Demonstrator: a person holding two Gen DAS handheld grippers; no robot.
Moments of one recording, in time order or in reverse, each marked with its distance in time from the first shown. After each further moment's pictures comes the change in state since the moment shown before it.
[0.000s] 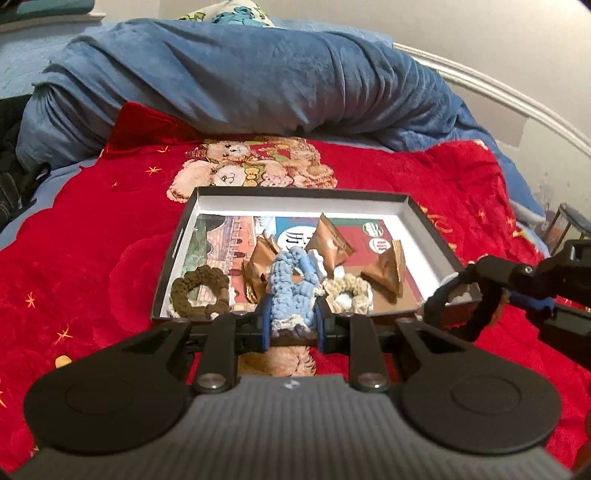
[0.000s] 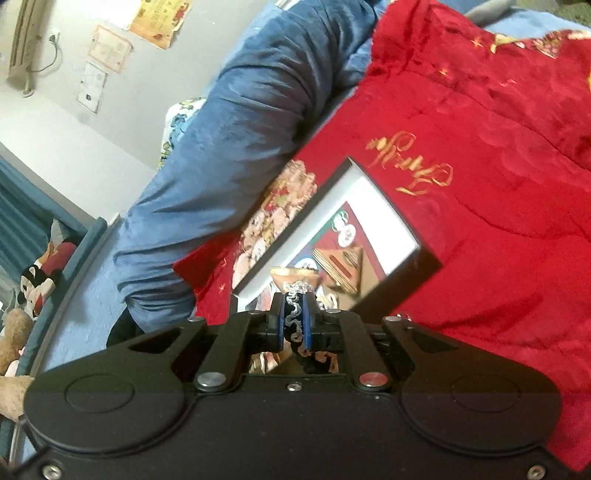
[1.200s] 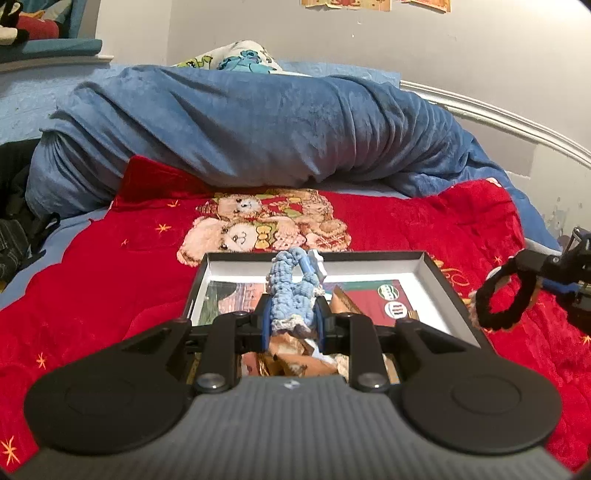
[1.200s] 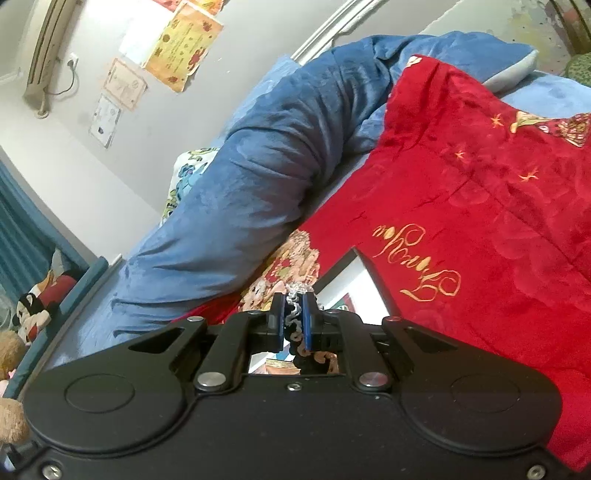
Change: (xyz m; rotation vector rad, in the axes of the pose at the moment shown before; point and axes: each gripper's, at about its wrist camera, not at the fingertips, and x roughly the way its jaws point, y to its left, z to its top) left arm 0.010 -0.003 0.037 0.034 -0.140 0.058; right arm 0.012 -0.005 0.060 -0.063 -0.155 0.007
